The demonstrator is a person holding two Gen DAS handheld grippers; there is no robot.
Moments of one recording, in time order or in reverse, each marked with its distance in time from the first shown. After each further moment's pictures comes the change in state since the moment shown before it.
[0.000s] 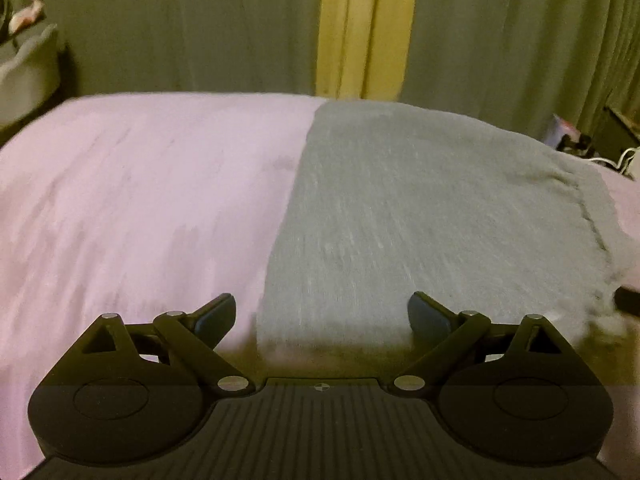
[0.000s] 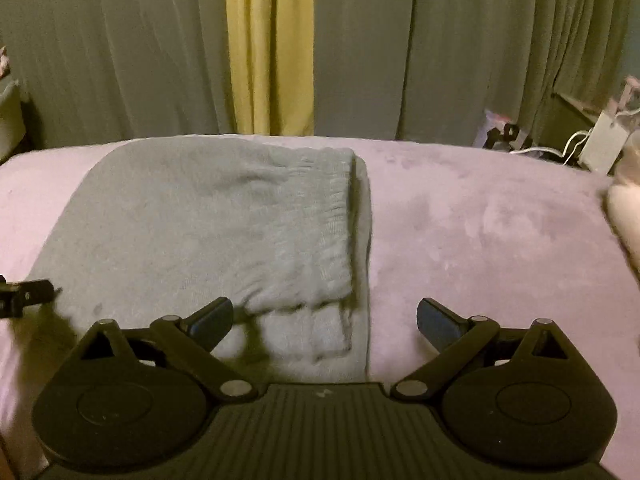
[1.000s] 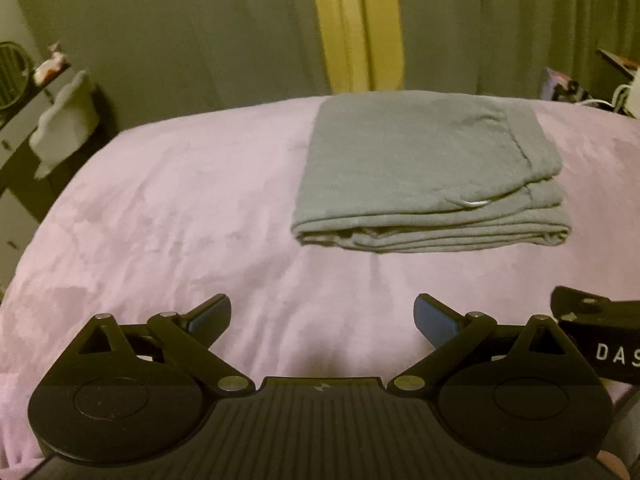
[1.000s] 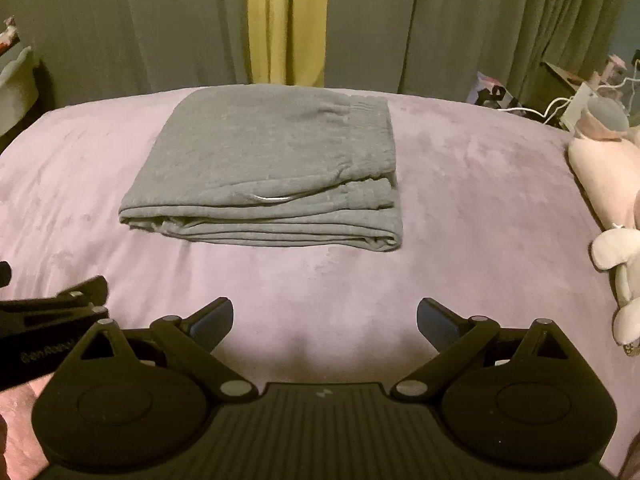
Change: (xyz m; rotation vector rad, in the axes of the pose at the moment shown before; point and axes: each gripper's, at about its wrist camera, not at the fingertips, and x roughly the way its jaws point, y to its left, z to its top) left arm -0.141 -0.047 -0.053 0.159 0.025 0.167; right arm -0.123 0.060 -0.043 0.027 0.146 -0.065
